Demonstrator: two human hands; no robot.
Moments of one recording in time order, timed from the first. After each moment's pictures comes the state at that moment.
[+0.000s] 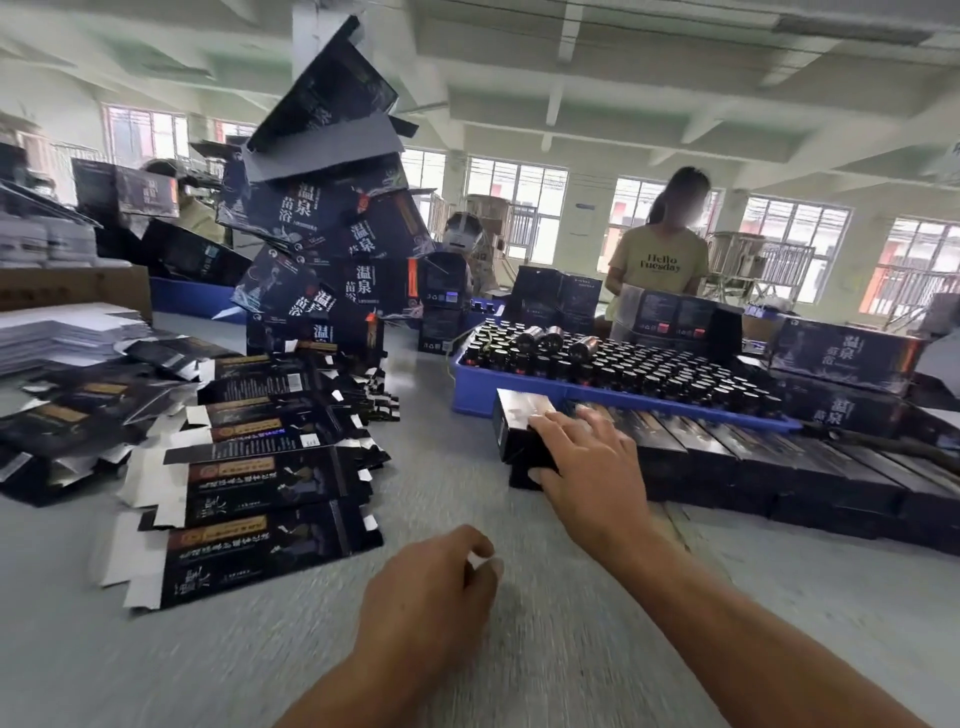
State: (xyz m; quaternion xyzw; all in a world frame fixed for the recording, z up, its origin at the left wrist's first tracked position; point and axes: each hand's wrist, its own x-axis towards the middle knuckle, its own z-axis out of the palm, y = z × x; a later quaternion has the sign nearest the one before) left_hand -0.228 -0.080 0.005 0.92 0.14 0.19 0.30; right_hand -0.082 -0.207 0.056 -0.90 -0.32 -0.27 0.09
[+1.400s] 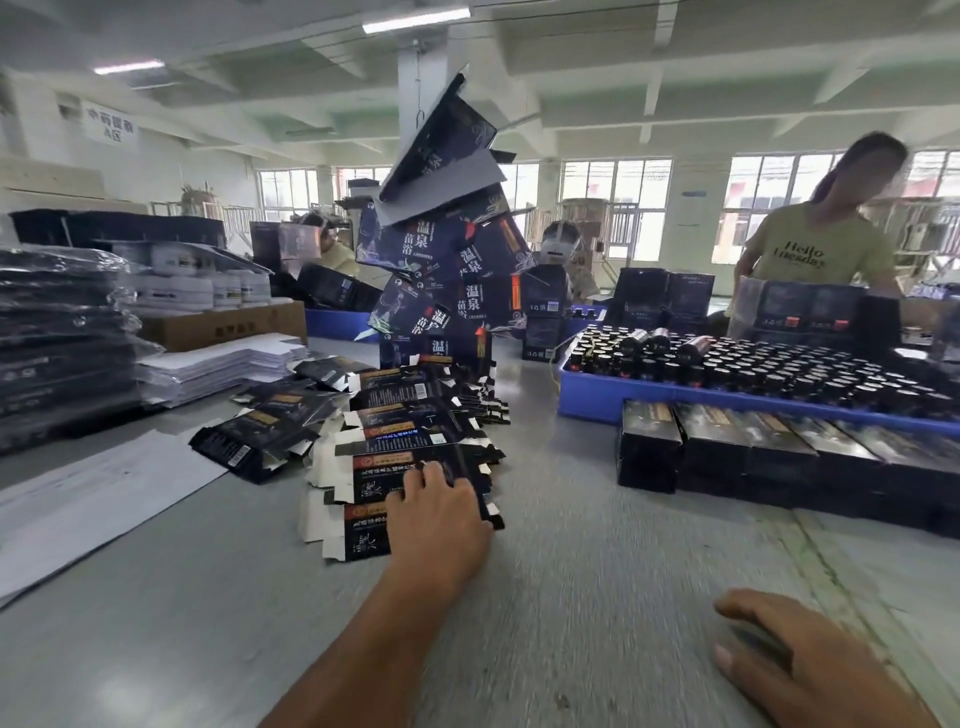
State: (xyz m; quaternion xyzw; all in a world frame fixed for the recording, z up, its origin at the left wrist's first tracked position) left_hand -0.246 -0.001 0.020 0.94 0.31 0.14 0.03; right_hand -0.193 -0.310 0.021 -0.92 -0.29 -0.02 0.26
